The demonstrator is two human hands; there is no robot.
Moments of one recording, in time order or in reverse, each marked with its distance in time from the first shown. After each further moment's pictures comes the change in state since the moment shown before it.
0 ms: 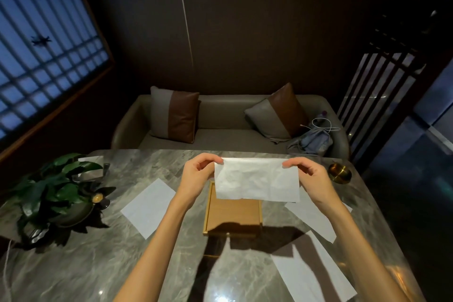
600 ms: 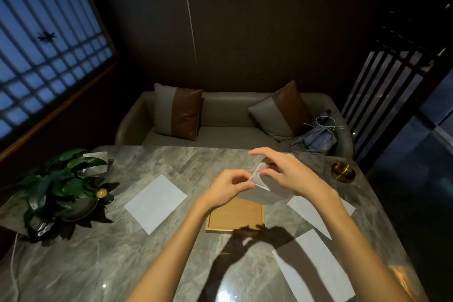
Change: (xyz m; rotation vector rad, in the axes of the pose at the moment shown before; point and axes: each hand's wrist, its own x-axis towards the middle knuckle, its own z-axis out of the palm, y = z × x) left_hand -0.018 0.012 0.043 0.225 -0.471 -0.005; right_hand 0.016 -0.037 0.038 -0.740 -0.472 -0.347
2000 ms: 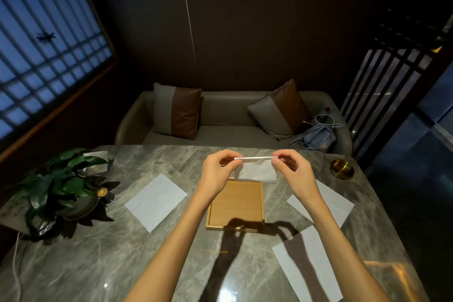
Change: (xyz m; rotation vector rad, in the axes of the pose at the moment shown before) left_hand 0.004 0.005 -0.011 0.075 0.456 0.050; right_hand -0.024 0.010 0.028 0.664 0.536 0.273
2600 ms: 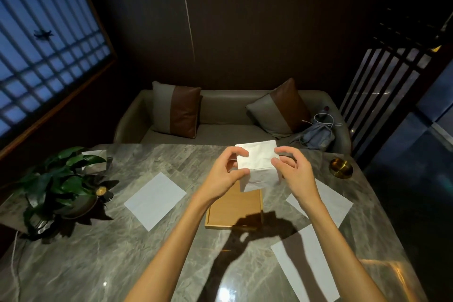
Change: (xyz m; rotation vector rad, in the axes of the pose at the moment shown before) left_hand -0.008 0.002 0.007 -0.201 -0.207 0.037; right_hand -0.005 -0.004 0.007 0.111 0.072 0.058
